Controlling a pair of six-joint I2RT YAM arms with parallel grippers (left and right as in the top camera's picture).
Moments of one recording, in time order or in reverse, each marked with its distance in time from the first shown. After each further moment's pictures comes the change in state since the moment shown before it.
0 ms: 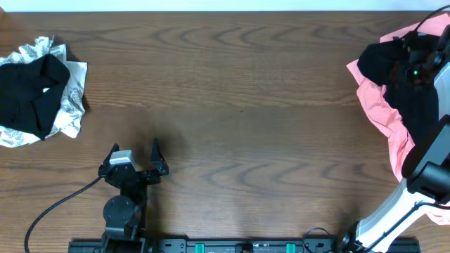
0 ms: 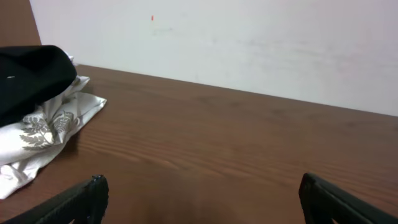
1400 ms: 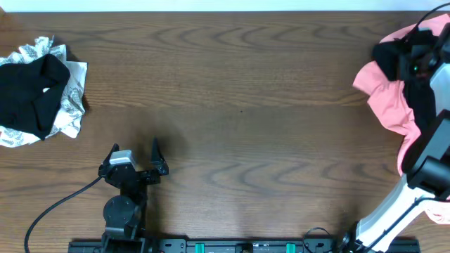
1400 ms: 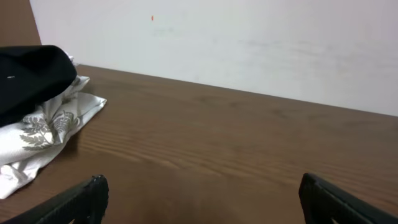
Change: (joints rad) left arm 0.000 0.000 0.000 0.000 0.000 0.000; right arm -0.001 0.036 0.000 0.212 0.069 -0.021
